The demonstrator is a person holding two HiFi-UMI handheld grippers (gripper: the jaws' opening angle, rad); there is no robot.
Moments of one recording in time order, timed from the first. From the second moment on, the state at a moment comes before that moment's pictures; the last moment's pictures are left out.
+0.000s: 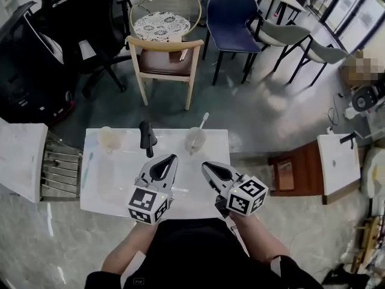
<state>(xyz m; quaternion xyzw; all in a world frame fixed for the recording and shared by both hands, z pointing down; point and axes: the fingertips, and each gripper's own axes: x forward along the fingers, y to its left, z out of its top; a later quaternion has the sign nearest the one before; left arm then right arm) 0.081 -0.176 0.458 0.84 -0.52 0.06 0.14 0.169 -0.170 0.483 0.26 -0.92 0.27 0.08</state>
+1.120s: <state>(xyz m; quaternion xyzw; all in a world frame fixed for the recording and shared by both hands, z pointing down) 0.108 -0.258 0.492 0.82 -0.54 0.08 0.18 0.165 -0.328 0.575 0.26 -0.91 0.31 0.12</state>
